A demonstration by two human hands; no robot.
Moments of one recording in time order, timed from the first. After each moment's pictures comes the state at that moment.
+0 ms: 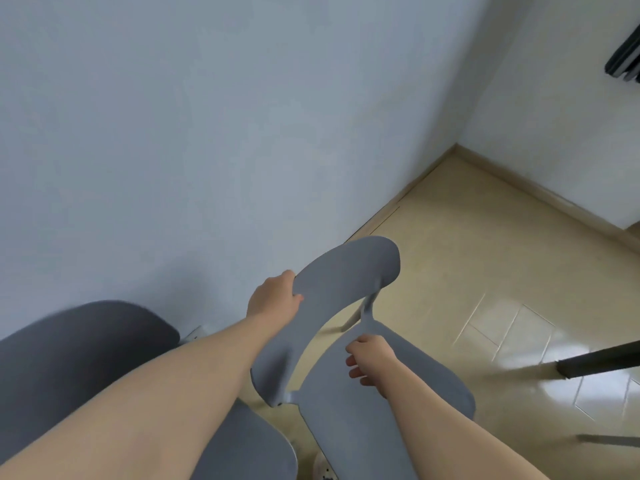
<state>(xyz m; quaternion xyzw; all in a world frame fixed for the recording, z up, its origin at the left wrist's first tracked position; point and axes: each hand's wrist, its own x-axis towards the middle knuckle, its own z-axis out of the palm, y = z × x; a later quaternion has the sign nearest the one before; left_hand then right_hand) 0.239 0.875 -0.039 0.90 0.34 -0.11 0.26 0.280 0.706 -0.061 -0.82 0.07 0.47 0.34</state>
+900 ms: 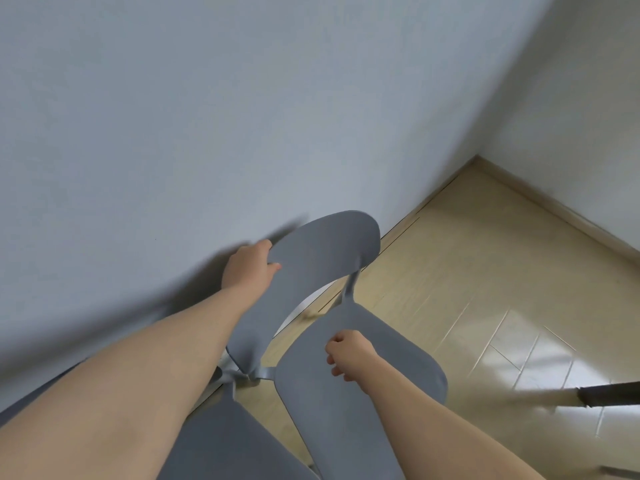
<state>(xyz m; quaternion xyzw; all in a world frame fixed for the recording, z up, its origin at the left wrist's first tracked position) 0.241 1.053 -0.042 0.89 0.38 -0.03 0.26 0.270 0.861 -0.071 -0.84 -0.04 0.48 0.25</state>
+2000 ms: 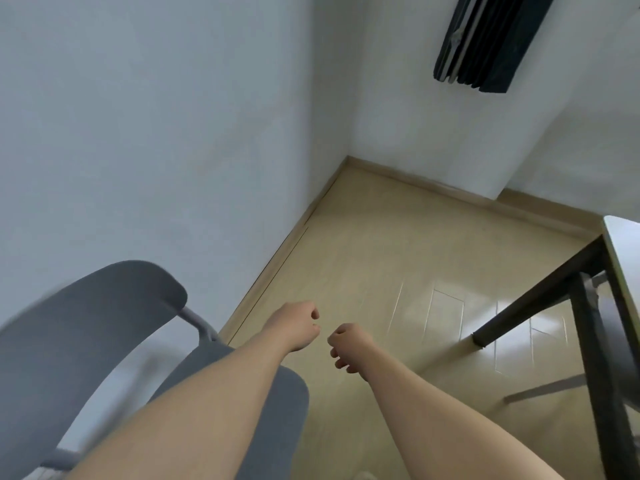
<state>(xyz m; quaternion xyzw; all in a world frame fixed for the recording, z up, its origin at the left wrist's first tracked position) 0.428 0.679 -0.012 0.92 0.13 -0.24 0.26 0.444 0.561 -0.038 -0.84 0.08 0.41 0.36</state>
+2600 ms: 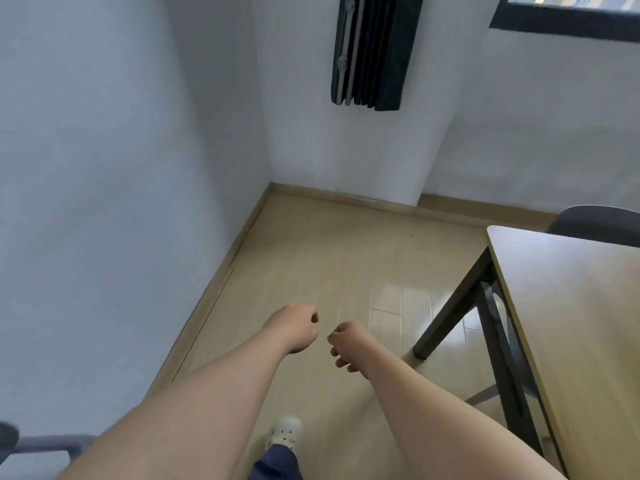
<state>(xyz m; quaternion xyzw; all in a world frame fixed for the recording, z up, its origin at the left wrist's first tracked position) 0.596 0.503 0.000 0.95 0.01 -0.25 0.18 0.588 0.381 -0.017 -0.84 0.15 0.36 0.39</state>
